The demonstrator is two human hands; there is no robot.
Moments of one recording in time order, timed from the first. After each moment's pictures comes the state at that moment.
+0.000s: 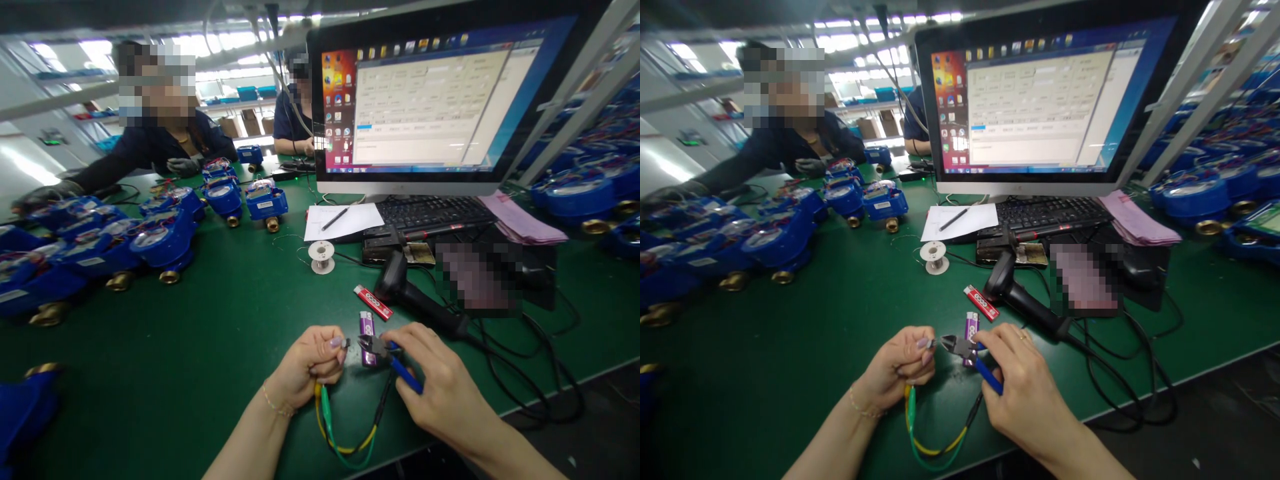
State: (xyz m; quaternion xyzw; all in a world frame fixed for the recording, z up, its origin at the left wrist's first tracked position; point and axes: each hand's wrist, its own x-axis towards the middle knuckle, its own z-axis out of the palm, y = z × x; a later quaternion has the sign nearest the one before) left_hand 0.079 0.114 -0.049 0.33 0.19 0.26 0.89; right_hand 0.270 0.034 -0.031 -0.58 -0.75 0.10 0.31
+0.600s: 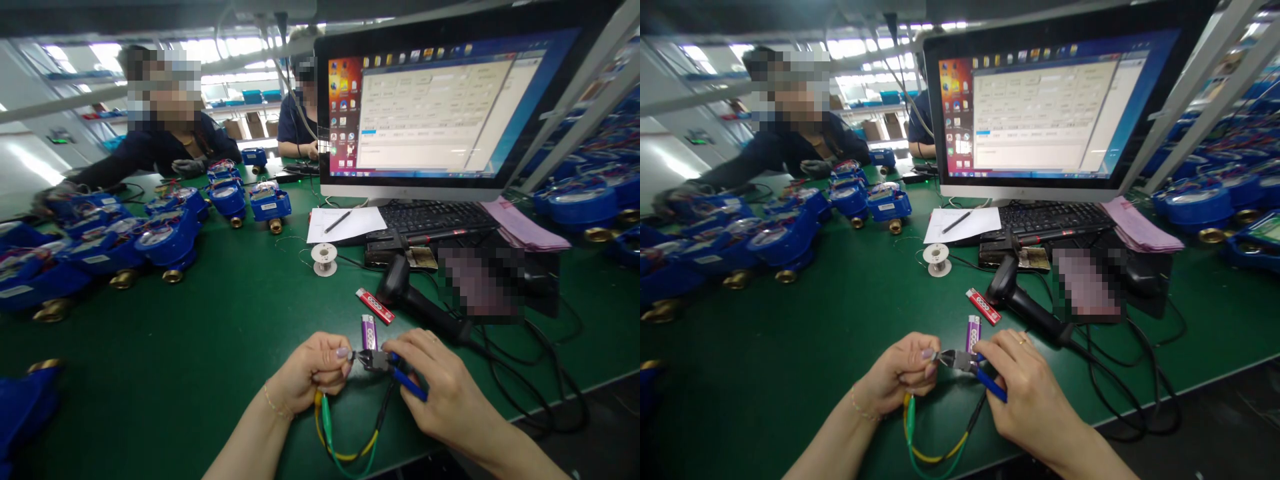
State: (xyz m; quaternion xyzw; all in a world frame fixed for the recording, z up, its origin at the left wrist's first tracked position) left_hand 0.079 0.113 -0.048 0.33 0.18 0.22 0.90; right_hand 0.274 0.037 -0.029 -0.54 -0.78 0.10 0.30
